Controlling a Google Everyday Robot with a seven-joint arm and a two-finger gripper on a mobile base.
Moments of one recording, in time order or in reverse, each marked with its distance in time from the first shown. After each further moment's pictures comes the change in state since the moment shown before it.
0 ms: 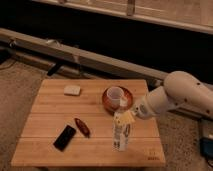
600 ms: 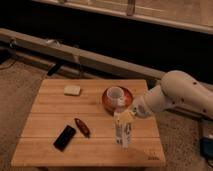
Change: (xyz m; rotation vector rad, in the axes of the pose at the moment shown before) arm -0.010 -0.005 0.006 0.048 0.005 -0.150
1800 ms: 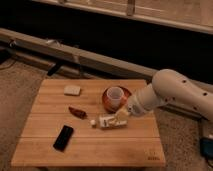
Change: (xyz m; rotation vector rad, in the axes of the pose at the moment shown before) arm -0.010 0.001 0.013 0.013 0.028 -0.089
